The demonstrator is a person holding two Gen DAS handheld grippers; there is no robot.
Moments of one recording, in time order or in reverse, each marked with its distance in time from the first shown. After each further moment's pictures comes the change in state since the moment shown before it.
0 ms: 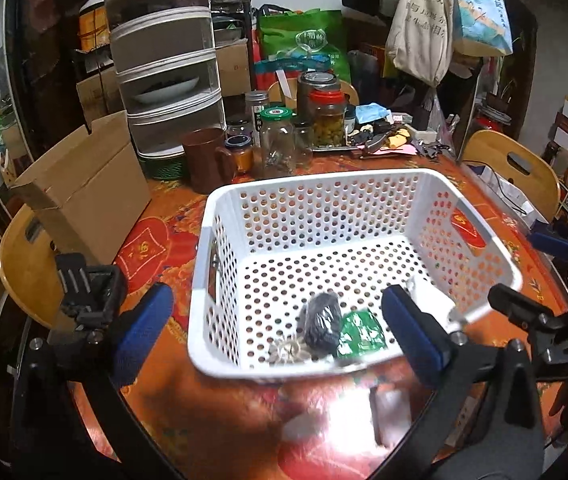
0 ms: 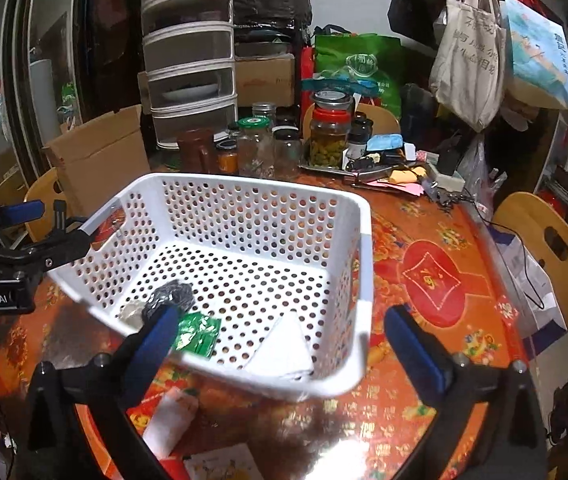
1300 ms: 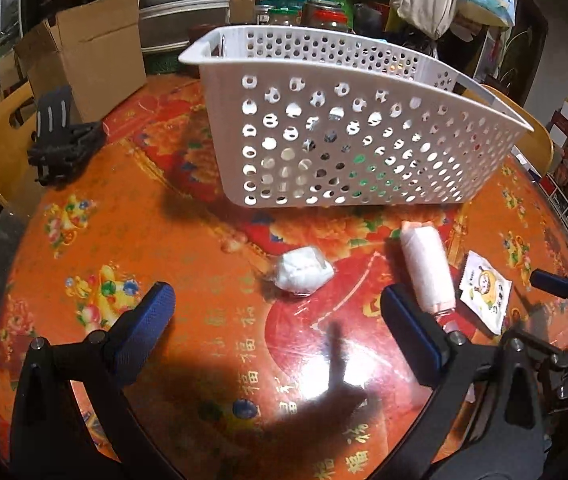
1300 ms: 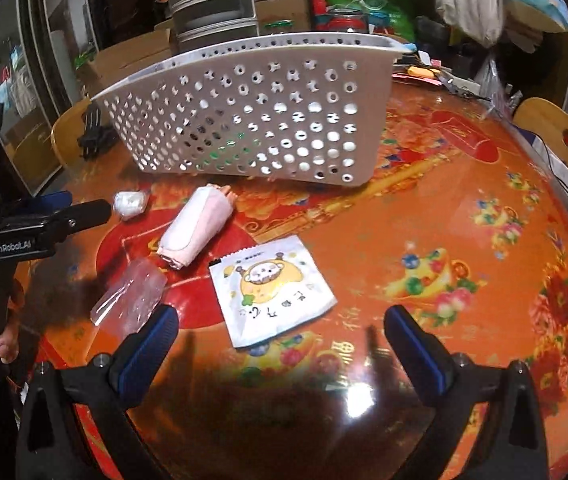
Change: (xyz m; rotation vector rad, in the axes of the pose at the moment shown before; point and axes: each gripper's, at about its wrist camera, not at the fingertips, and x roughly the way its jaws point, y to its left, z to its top) left arm 0.035 0.008 -0.173 -0.090 0.156 -0.074; right arm 0.002 0.032 -0.162 0.038 0.166 0.102
